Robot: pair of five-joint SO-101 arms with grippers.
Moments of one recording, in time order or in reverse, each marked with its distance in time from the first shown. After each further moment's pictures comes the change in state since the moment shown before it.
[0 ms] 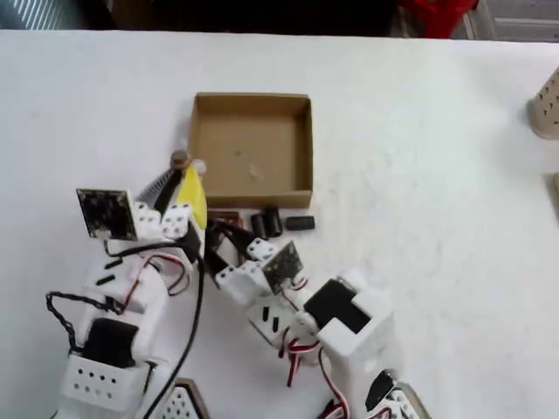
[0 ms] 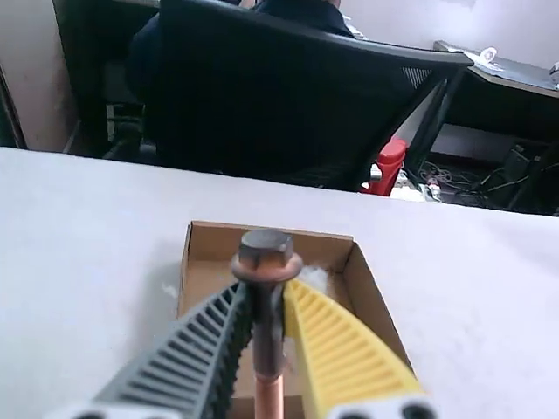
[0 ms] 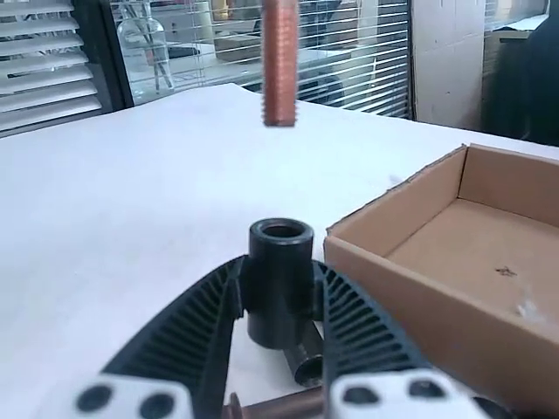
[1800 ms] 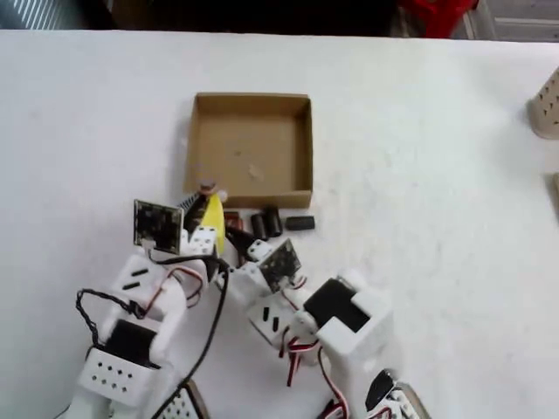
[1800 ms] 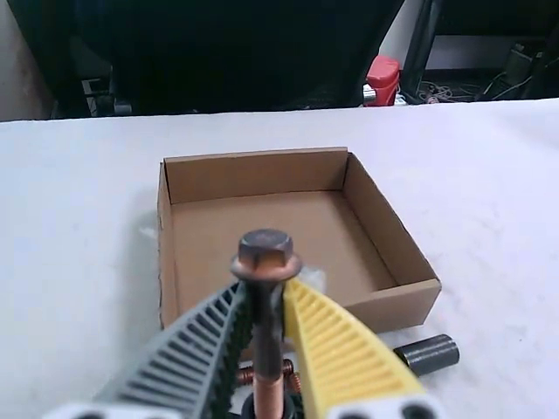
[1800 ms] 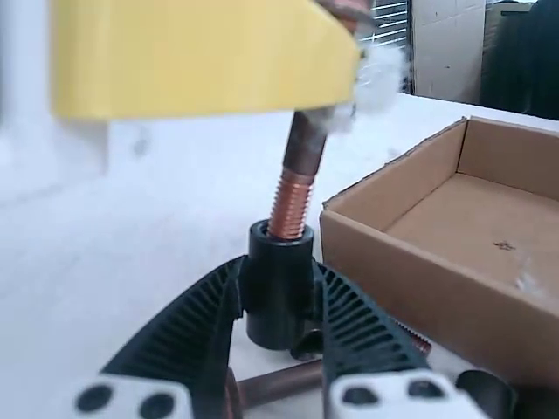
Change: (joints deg) left arm 4.7 -0.9 13.5 -4.4 -8.9; right arm 0.0 0.3 -0.2 2.9 0.0
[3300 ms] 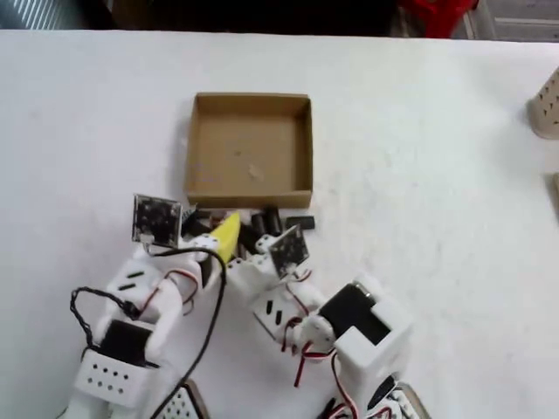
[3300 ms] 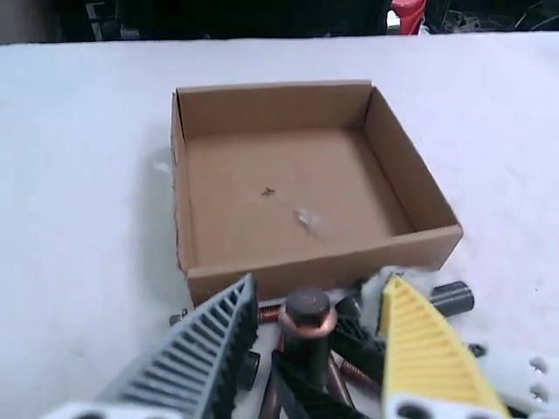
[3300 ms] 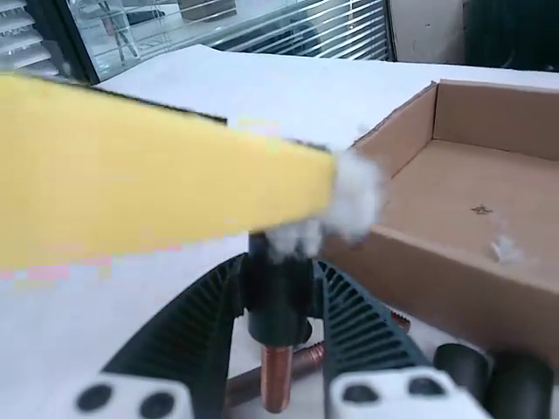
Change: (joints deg) left arm -1.8 -0.5 -3.7 10.9 0.0; right arm 2.9 -6.5 1.3 7.8 -5.5
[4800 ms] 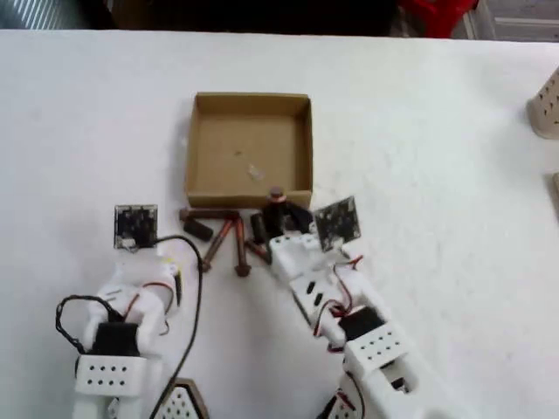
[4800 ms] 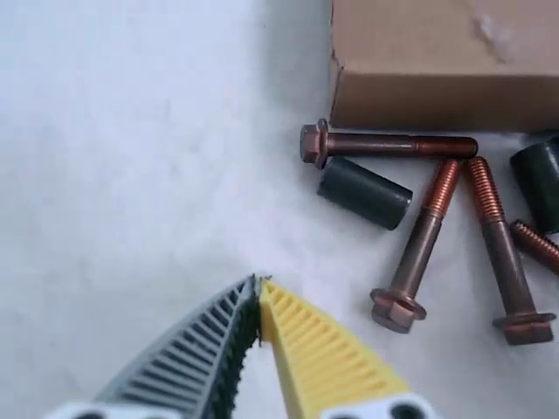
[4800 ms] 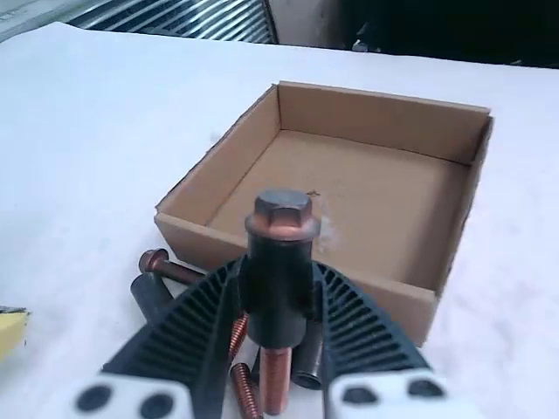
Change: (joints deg) left arm -15.5 0.0 8.3 14.6 -3.0; right arm 15.2 -76.0 6.5 81.1 3.4
